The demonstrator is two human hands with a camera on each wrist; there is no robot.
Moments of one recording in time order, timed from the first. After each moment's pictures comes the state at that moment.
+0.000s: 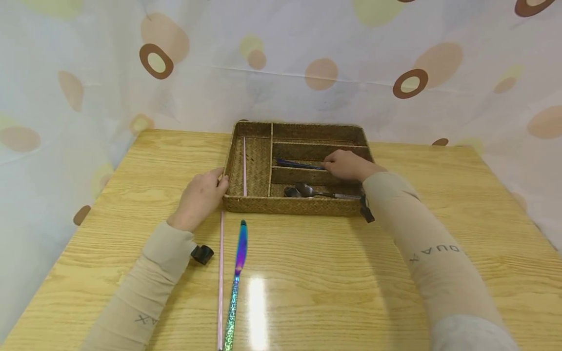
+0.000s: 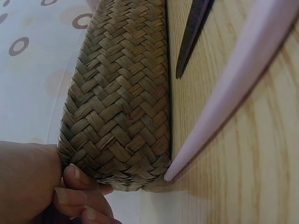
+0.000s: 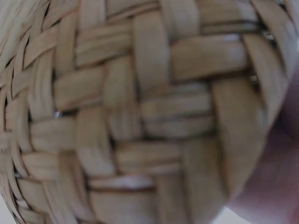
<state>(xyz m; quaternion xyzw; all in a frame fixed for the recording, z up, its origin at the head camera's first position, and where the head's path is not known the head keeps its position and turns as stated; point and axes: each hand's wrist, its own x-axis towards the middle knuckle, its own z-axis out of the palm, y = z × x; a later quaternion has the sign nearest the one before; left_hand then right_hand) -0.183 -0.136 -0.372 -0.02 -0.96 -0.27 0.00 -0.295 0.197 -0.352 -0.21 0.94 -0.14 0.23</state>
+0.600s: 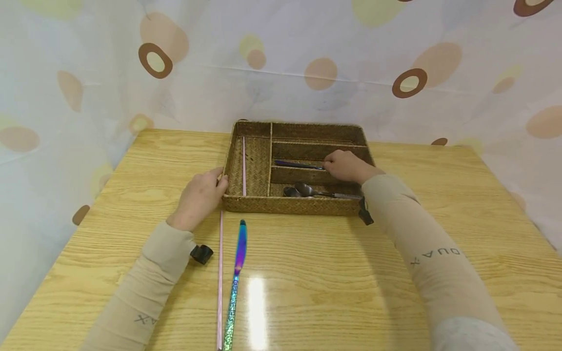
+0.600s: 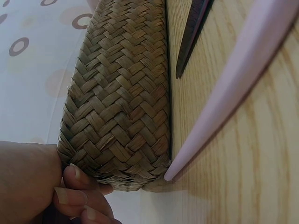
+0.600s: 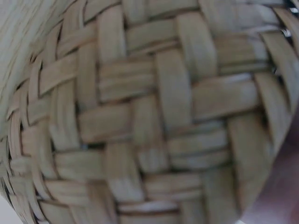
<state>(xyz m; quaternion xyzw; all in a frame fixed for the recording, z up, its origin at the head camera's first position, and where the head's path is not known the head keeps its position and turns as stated) -0.183 -0.136 -0.374 -0.03 -0.96 -0.26 0.02 -0.287 0.192 -0.351 -0.19 0.95 -0.14 0.22</state>
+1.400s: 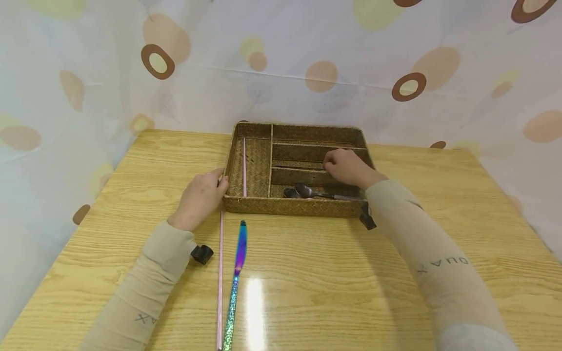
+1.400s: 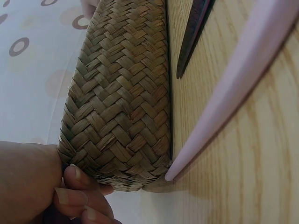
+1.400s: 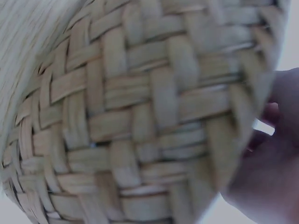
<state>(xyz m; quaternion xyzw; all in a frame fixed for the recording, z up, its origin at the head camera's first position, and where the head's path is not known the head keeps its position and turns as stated) -0.183 -0.137 -0.373 -0.03 -0.96 -0.27 0.01 -0.280 0.193 -0.348 -0.19 0.96 -0.16 0.13</state>
